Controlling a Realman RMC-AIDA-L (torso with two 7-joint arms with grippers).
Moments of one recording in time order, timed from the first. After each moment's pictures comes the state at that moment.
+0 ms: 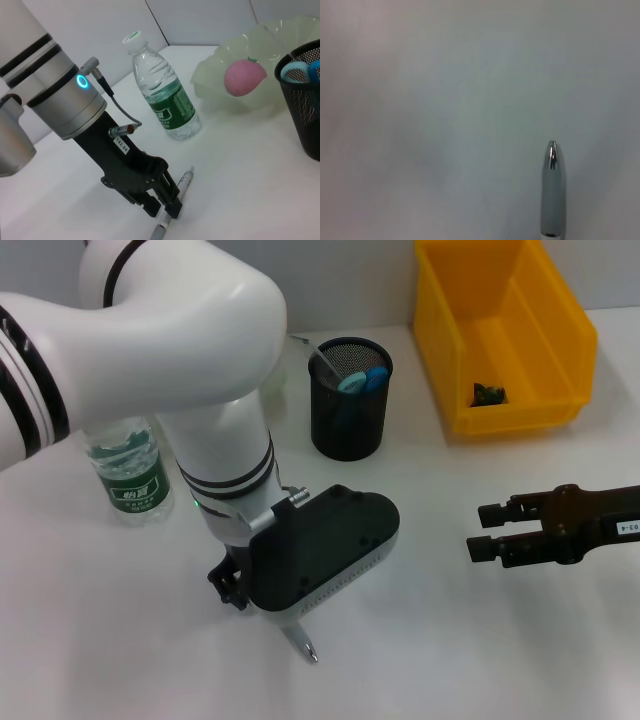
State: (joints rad) left arm -1.08 -2.08 2.04 0.88 2.38 1.35 -1.33; right arm 0.57 2.00 -0.43 -0.68 -2.37 -1.76 1.60
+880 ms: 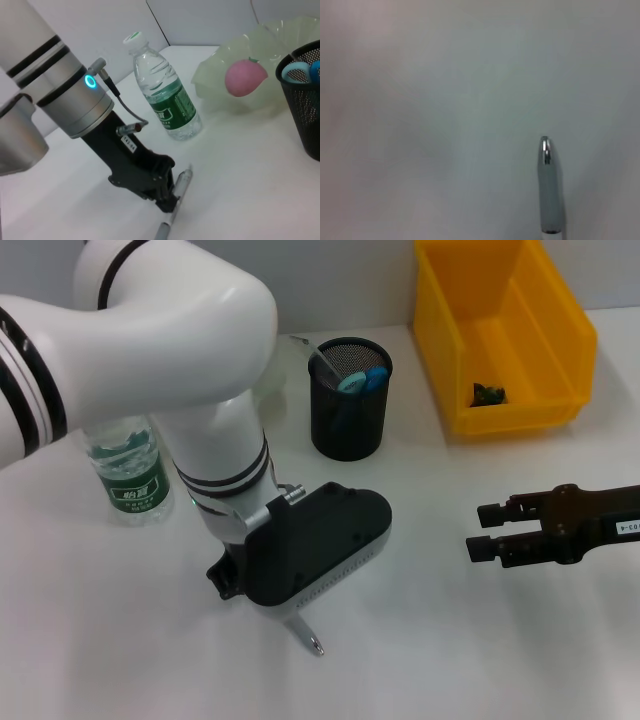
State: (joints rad) left arm -1.09 -2.08 2.04 0.84 2.37 1.32 -1.30; right arm 0.57 2.00 -0.43 -0.68 -2.37 -1.76 1.60
